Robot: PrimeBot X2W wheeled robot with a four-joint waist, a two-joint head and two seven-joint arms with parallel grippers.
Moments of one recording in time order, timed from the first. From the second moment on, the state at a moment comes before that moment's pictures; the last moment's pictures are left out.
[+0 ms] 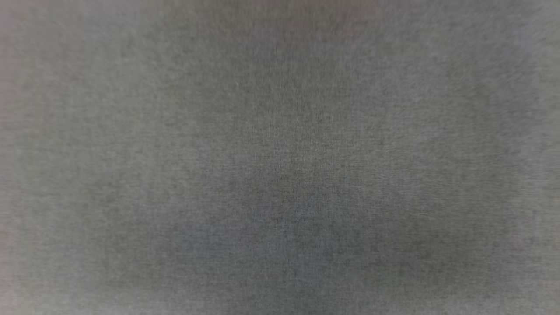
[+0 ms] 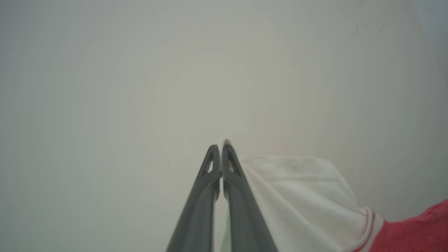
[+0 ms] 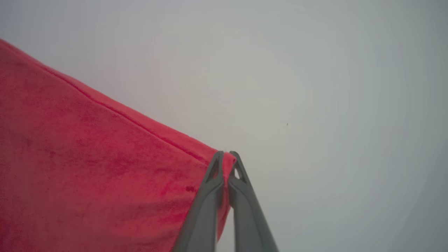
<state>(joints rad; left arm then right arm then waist) -2.14 0.58 -0.92 0.88 -0.81 -0.11 -0.26 -1.64 -0.24 0.08 0.83 0.00 0.13 -0.21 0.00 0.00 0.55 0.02</state>
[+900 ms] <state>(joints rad) -1.23 0.85 -1.09 0.43 -1.13 -0.08 0.08 -1.03 -0.26 0.34 0.84 0.35 0.13 0.04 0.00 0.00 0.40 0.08</state>
